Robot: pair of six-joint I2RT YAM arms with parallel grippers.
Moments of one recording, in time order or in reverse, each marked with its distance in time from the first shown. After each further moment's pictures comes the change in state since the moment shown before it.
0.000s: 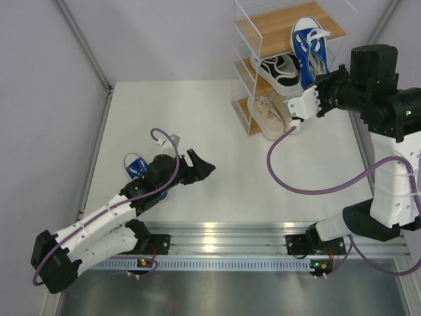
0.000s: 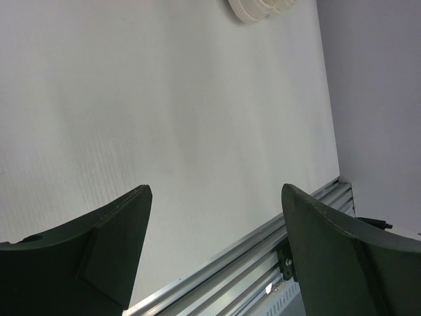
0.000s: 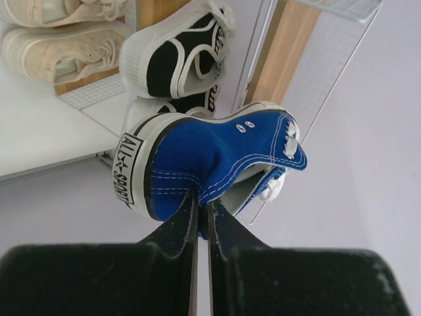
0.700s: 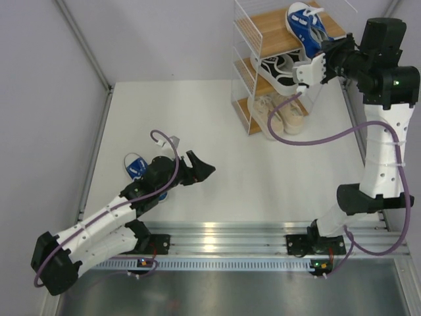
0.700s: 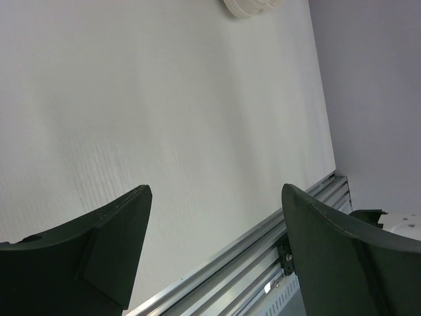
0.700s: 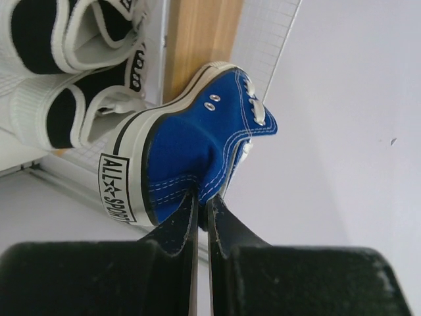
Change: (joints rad) left arm 0.020 -0.018 -0.043 0.052 0.047 0.014; right arm -0.242 0.166 0.054 0.262 -0.232 -0.100
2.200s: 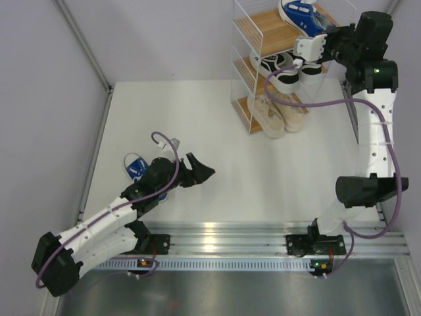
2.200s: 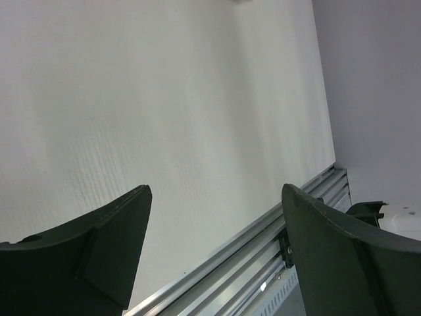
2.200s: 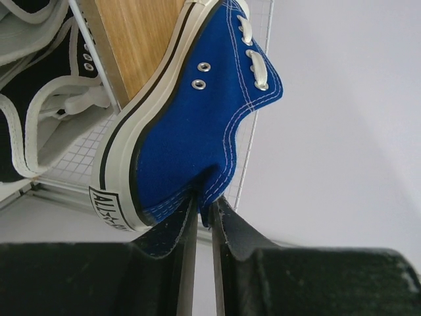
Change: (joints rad) left arm 0.025 0.000 -0.046 0.038 0.055 -0.003; right arm -0.055 0.090 -0.163 0.417 0.031 0.244
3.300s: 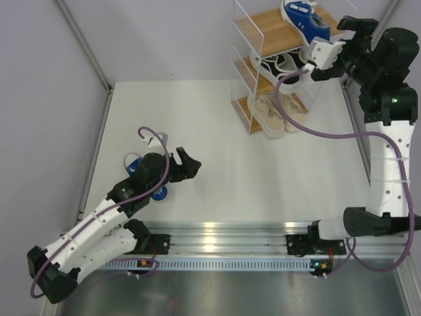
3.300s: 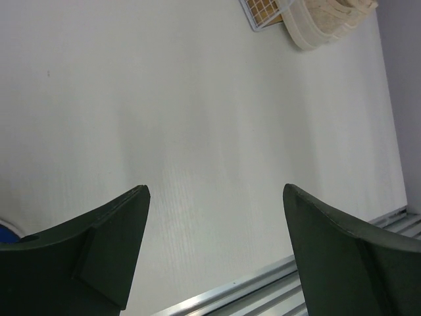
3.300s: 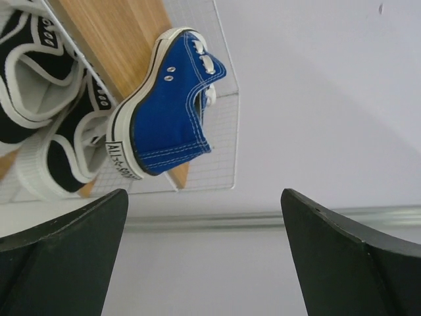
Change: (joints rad) left arm 0.009 -0.090 0.167 -0.318 -0.218 0.141; right arm -0.012 -0.285 -0.236 0.108 -0.073 0.257
